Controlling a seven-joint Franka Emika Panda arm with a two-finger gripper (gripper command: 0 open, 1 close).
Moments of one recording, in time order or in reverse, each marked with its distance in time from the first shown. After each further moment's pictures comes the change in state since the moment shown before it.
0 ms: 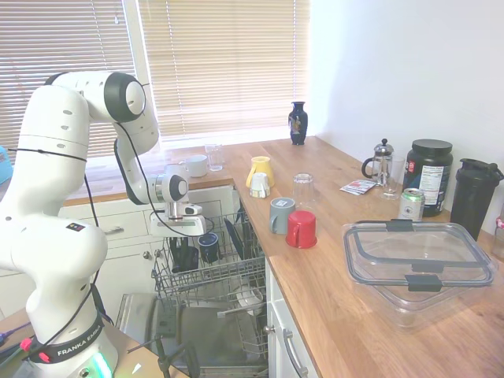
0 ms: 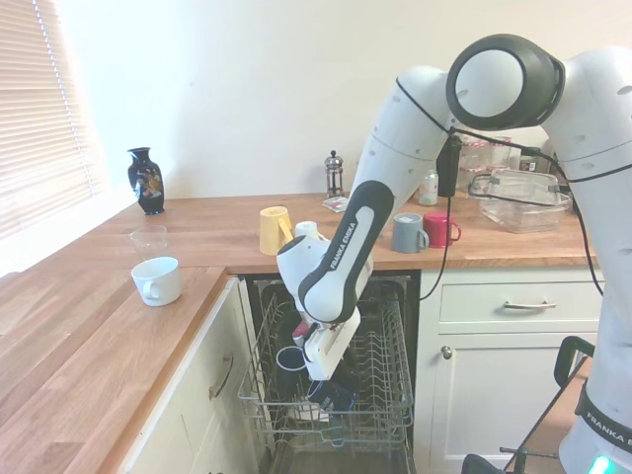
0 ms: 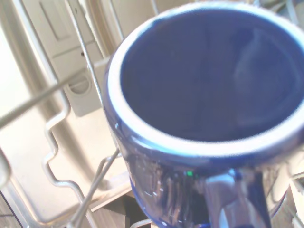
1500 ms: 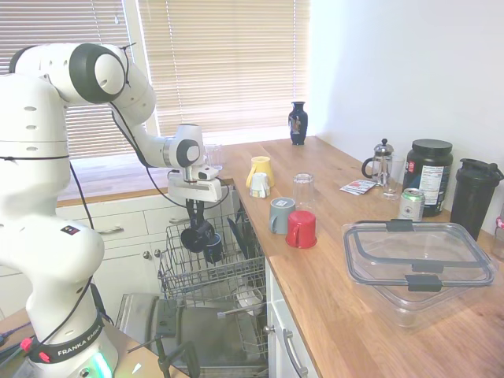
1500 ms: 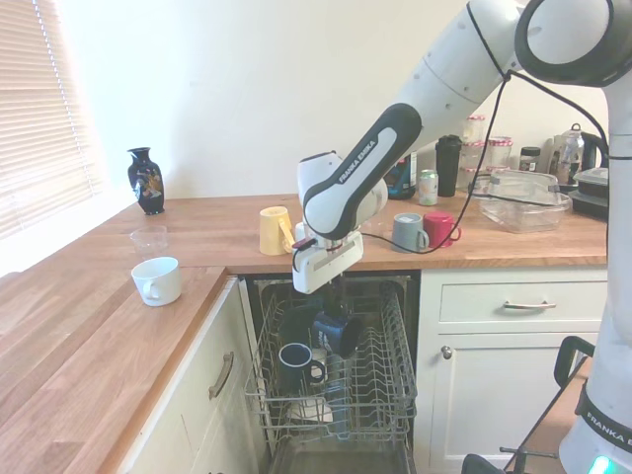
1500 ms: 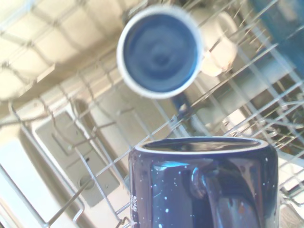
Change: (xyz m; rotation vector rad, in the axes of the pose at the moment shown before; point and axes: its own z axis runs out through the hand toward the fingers) arm 0.043 0.084 -0.141 0.252 0.100 0.270
